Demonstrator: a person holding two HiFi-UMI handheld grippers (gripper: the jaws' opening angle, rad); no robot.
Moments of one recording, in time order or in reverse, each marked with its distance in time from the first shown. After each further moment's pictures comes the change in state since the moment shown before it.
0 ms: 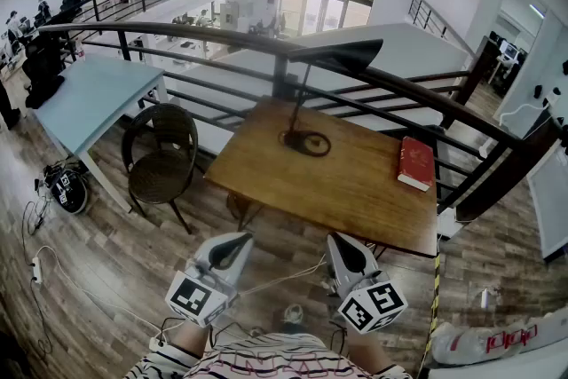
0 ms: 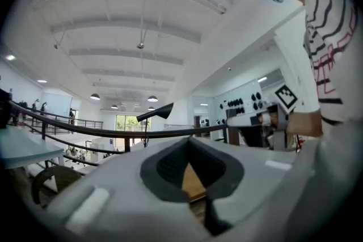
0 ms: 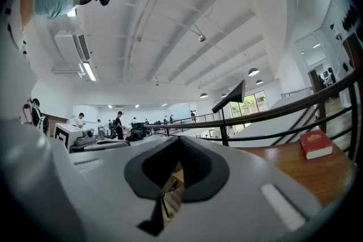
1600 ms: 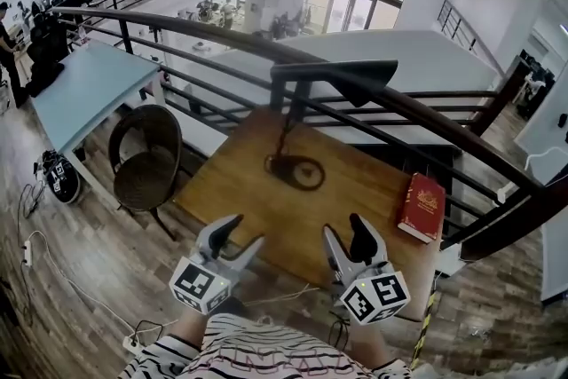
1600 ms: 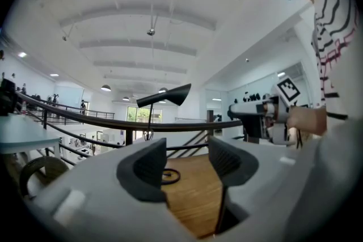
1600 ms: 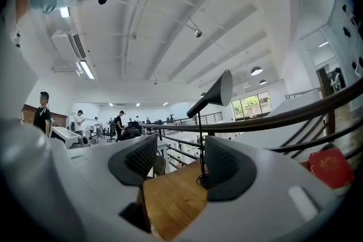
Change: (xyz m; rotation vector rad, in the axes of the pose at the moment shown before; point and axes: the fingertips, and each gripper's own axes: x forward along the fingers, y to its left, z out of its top) left arm 0.282 0.102 -0.055 -0.062 0.060 0.128; right arm 0.158 -0.276 0.045 -0.028 0.008 0.035
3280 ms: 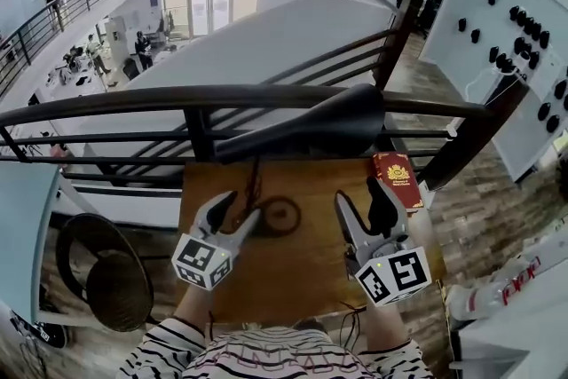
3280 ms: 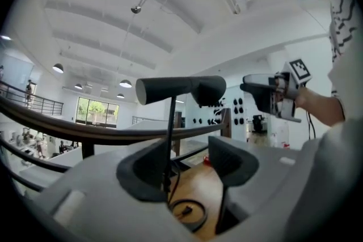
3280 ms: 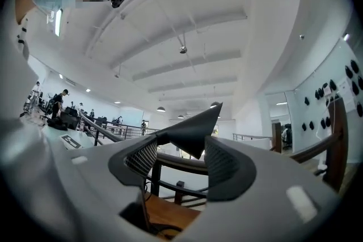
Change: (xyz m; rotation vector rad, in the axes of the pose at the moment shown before) left arm 0.252 0.254 0.029 -0.016 -0.005 -0.482; right arm 0.226 -0.075 0.116 -0.266 -0.152 -0.537
